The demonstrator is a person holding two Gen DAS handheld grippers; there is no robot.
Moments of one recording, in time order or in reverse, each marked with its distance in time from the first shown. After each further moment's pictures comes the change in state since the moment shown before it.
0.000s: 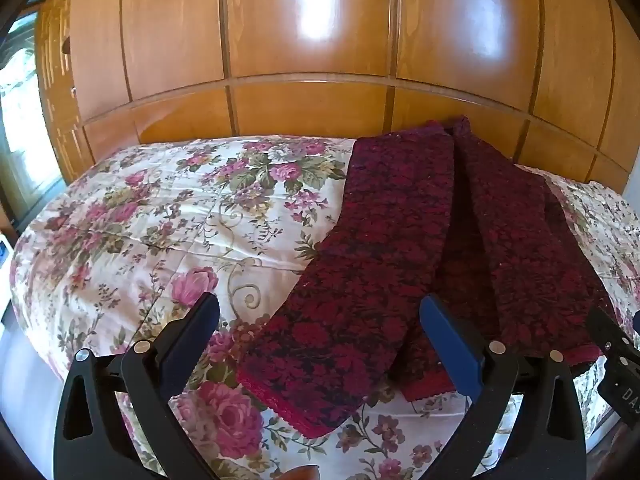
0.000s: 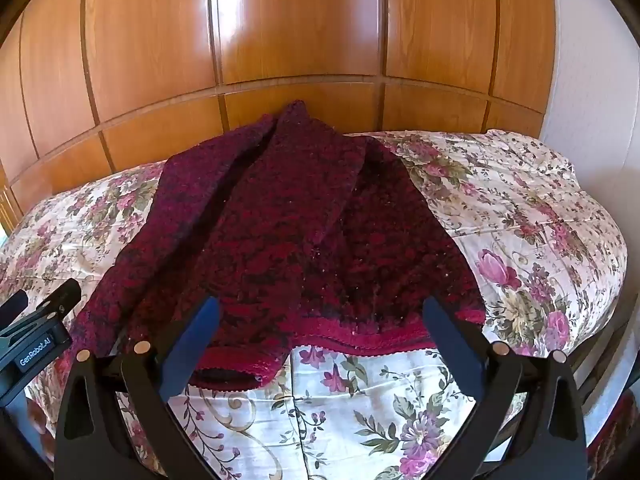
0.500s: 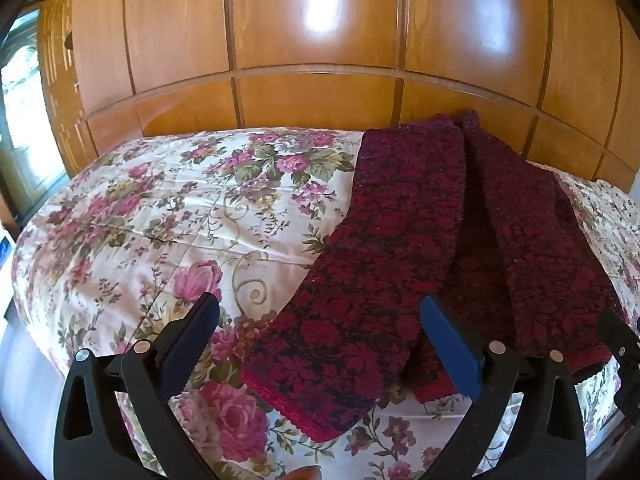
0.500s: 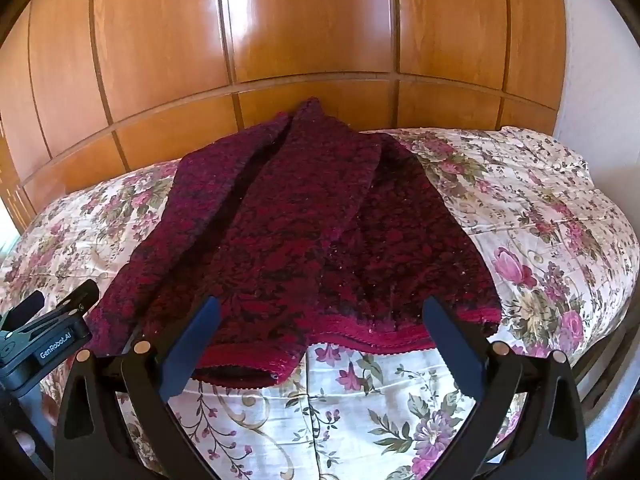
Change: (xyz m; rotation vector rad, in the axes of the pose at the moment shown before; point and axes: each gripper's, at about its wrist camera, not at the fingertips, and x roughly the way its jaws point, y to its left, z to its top) left arm 0.000 0.013 -0.012 0.000 0.008 0.002; right arm 0.002 0.005 0.000 -0.011 0.015 0.049
